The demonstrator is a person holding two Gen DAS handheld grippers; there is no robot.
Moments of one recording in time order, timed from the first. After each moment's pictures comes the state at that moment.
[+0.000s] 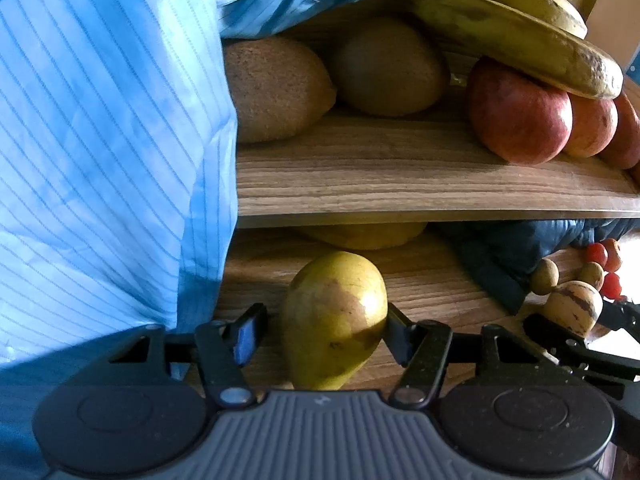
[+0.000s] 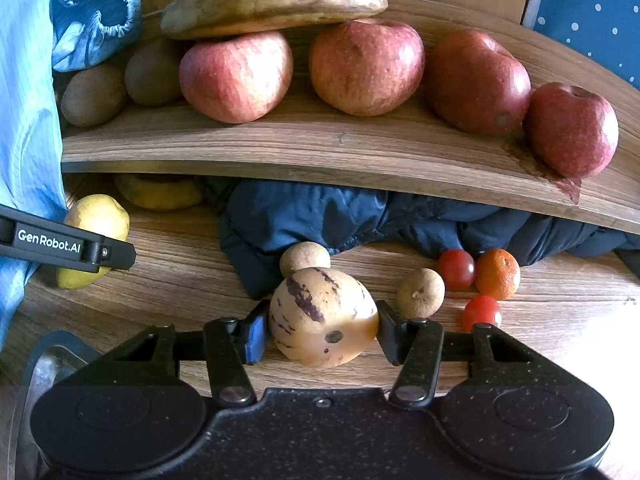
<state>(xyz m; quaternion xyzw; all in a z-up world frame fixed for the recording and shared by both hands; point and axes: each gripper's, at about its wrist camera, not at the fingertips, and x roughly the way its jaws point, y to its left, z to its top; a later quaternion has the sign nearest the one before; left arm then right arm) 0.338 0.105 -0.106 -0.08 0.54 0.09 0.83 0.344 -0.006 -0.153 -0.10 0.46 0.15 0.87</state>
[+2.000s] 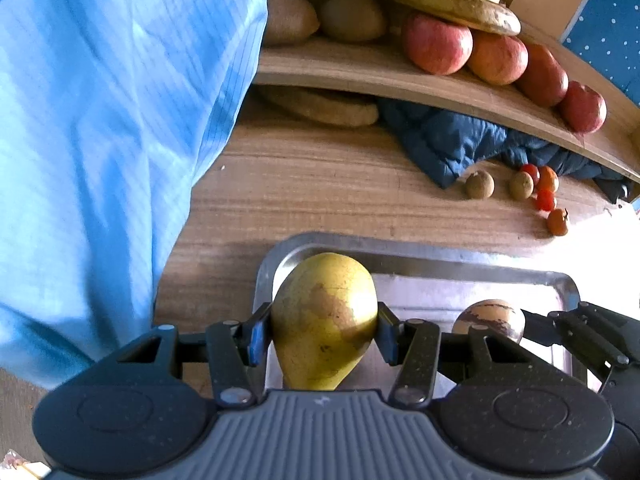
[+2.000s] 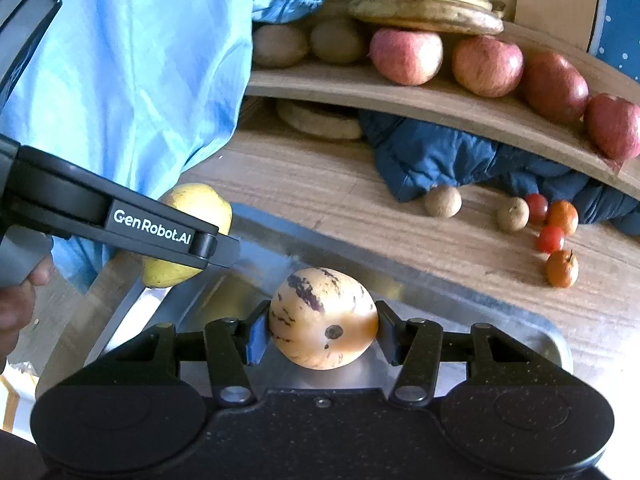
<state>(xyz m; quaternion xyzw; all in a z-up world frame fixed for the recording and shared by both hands) 0.201 0.065 -0.075 -0.13 0.54 0.10 0.83 0.226 -0.002 -0.123 -0.12 0.45 0.30 0.83</state>
